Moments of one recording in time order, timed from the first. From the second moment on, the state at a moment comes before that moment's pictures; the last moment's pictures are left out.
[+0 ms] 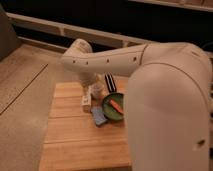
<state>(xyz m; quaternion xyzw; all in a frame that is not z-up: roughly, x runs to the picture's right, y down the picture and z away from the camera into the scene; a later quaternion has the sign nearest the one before) -0.028 0.003 0.745 -0.14 0.22 0.52 0.81</state>
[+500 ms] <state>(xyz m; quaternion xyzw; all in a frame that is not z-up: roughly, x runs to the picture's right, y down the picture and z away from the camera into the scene) 0.142 -0.004 0.717 -0.03 0.39 0.61 0.69</state>
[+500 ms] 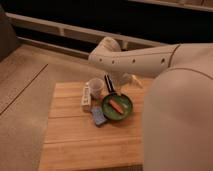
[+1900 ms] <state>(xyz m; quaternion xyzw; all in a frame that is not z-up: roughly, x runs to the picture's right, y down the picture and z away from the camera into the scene) -0.132 -0.043 0.814 -0.22 0.18 0.49 0.82</state>
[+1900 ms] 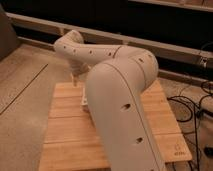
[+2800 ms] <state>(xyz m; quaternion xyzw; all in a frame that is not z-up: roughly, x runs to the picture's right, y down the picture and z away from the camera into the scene) 0.004 -0.005 0.726 -0.13 0.25 0.61 0.74</state>
